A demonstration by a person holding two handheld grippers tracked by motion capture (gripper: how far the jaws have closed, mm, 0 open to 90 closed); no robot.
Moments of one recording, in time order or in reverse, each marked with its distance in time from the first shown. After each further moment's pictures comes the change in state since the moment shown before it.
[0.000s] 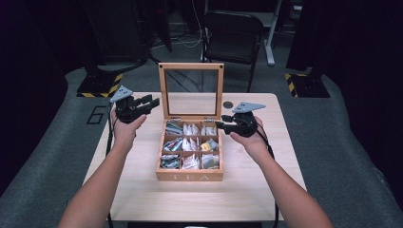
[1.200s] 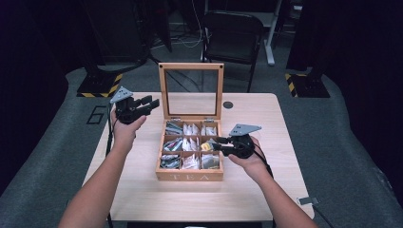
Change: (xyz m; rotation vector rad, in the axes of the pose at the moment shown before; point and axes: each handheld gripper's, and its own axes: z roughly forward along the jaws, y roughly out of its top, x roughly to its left) left arm -0.001 -0.002 -0.001 0.004 0.001 0.002; right arm 0.036 -0.051 -0.001 0.044 0.106 -0.021
